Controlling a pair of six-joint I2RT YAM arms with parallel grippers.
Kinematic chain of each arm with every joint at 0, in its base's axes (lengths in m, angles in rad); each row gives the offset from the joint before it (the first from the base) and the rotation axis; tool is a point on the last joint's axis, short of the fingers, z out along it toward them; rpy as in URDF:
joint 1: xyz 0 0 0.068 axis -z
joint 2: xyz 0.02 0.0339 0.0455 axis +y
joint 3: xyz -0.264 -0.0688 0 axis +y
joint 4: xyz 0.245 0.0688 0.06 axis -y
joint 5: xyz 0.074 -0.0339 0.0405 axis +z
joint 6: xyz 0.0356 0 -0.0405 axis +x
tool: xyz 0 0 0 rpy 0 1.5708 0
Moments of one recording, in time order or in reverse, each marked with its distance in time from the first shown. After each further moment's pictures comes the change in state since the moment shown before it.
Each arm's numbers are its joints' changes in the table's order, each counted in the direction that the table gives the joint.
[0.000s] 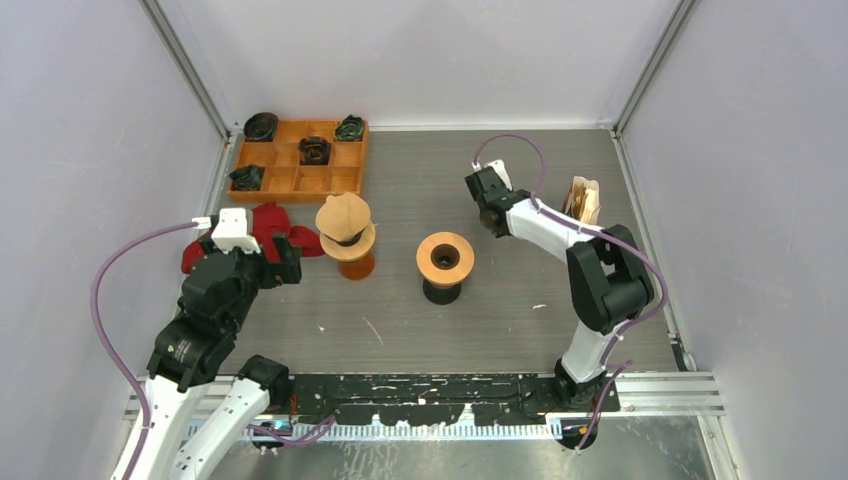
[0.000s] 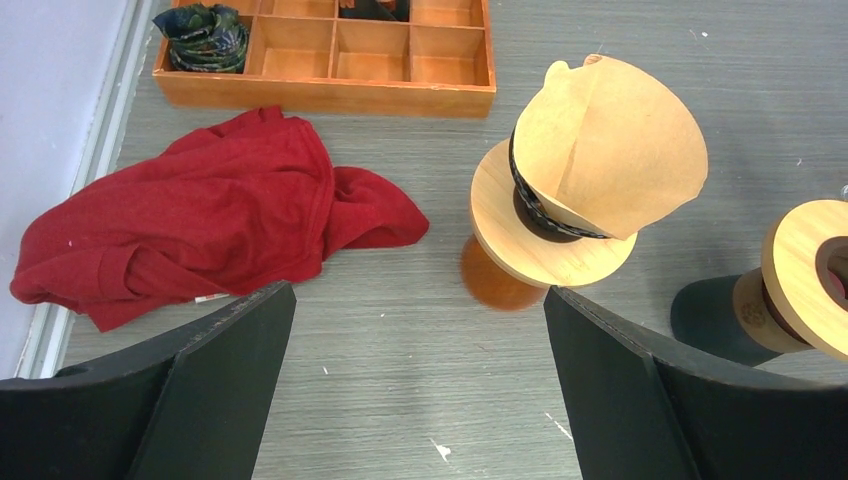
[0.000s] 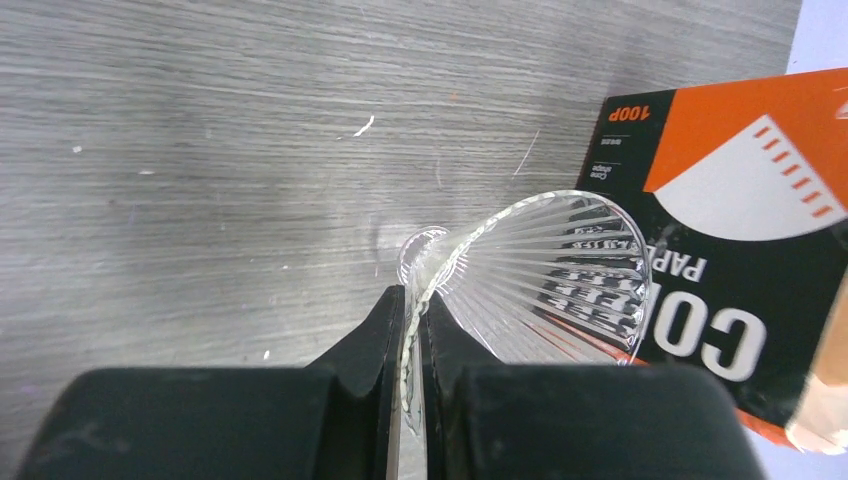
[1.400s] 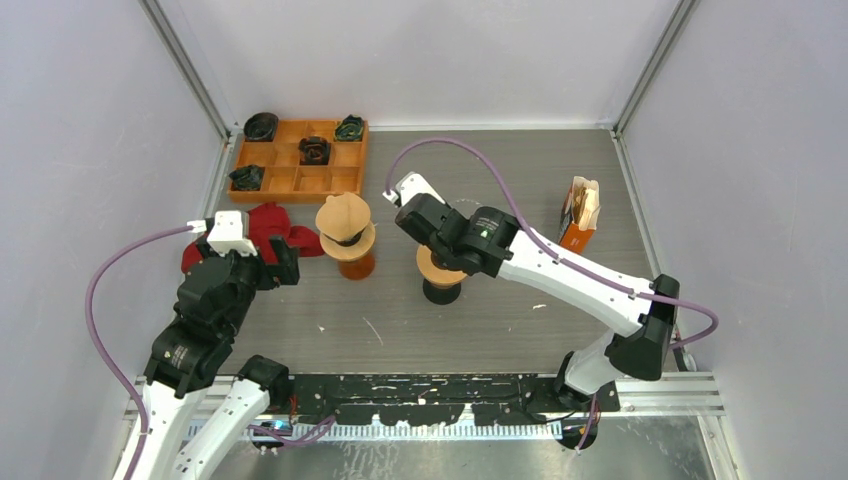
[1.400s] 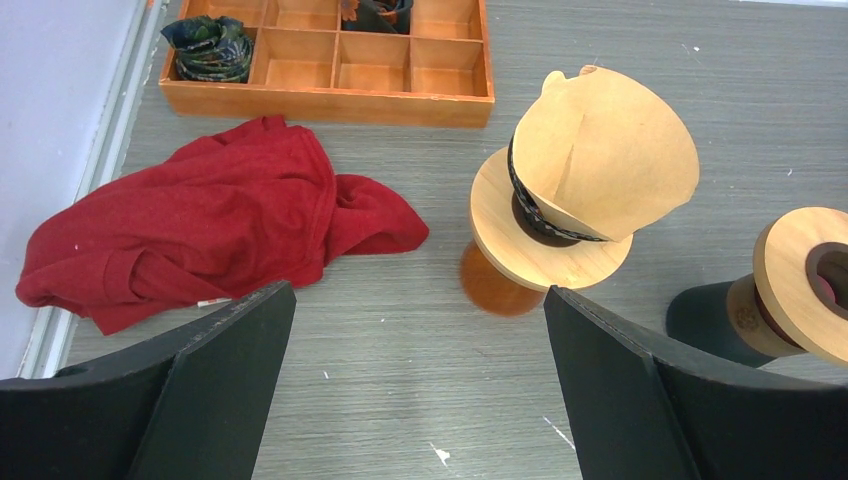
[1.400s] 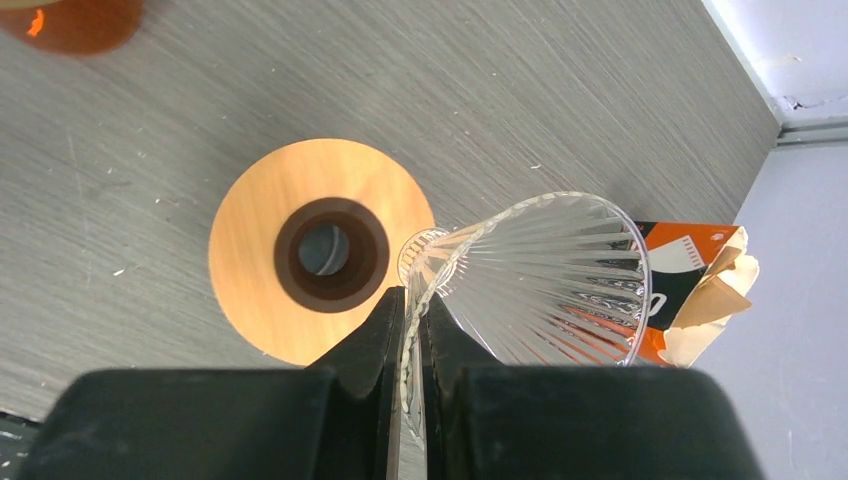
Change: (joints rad) left arm 0.000 -0.027 0.000 0.002 0.002 0.002; right arm -0.589 -0.266 -0.375 -0.531 -0.027 -0.010
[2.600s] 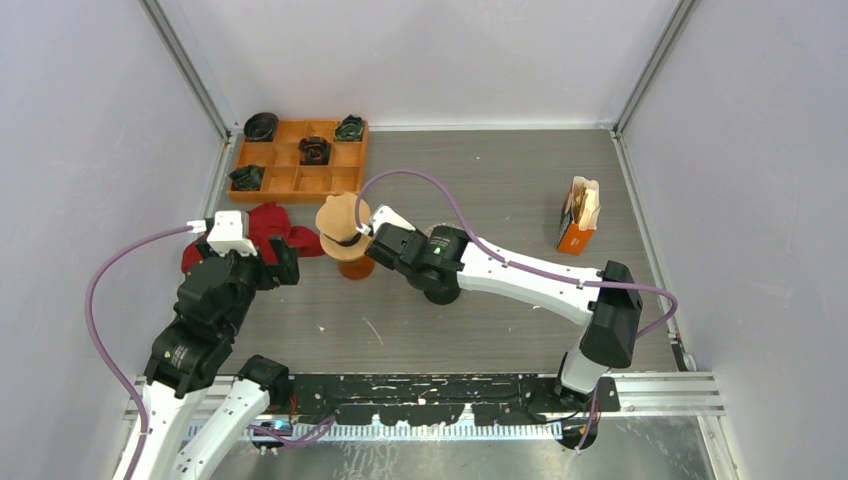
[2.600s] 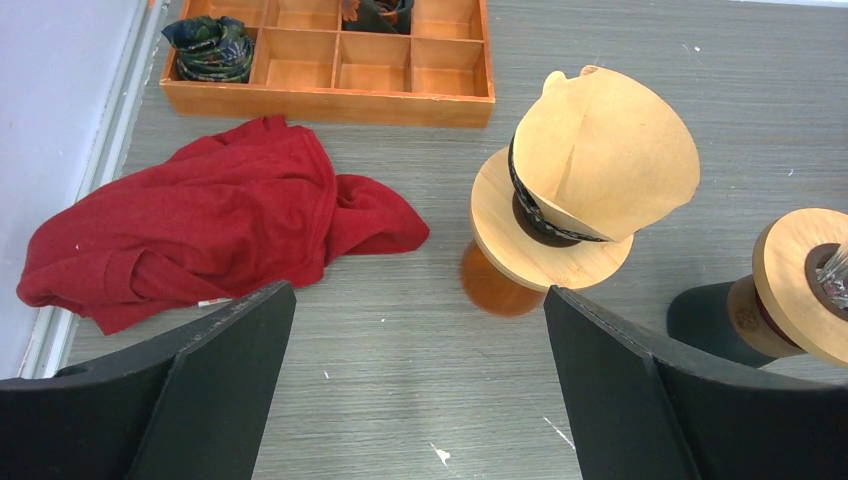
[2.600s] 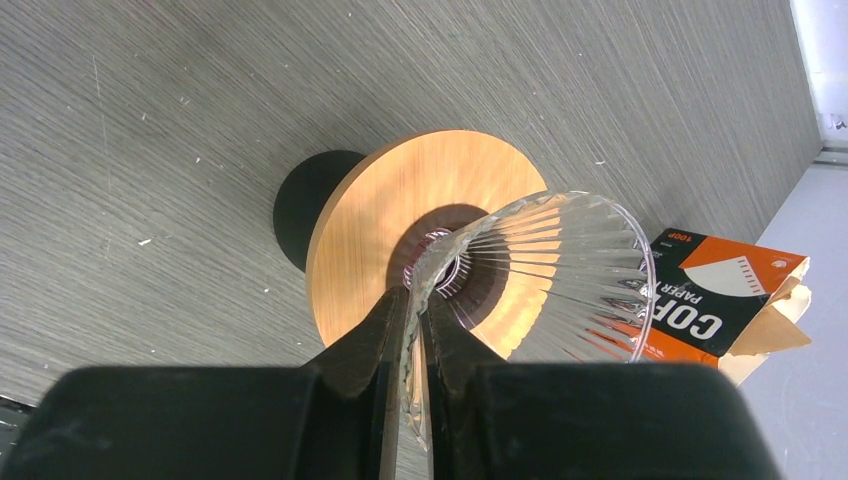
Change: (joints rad) left arm 0.000 0.000 0.000 0.000 0.003 0.000; right arm -0.096 0.159 0.036 0.014 0.010 0.028
